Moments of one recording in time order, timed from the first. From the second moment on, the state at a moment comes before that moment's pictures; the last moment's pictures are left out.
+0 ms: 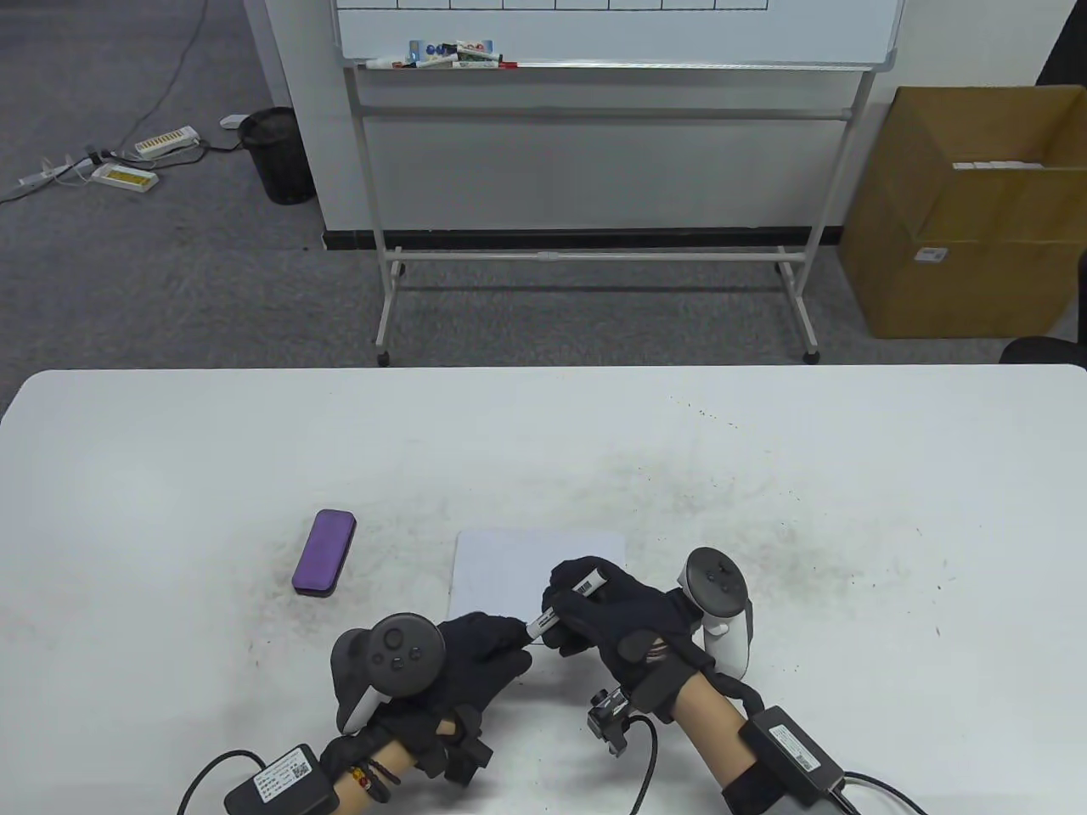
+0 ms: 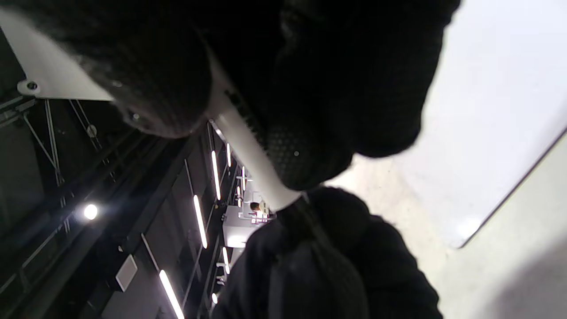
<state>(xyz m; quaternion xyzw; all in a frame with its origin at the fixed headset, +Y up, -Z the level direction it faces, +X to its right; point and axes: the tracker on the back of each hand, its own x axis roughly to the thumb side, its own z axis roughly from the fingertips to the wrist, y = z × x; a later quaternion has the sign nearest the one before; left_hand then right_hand) -0.162 -0.719 -0.317 0.06 -0.16 0.36 0.92 0.094 -0.721 -0.355 0.10 0.13 0.69 0.70</state>
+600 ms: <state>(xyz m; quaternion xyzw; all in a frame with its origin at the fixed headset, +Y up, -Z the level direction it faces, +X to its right) -0.176 -0.728 -0.342 -0.06 -0.24 0.39 0.89 0.112 -0.704 -0.363 0.13 0.09 0.69 0.71</state>
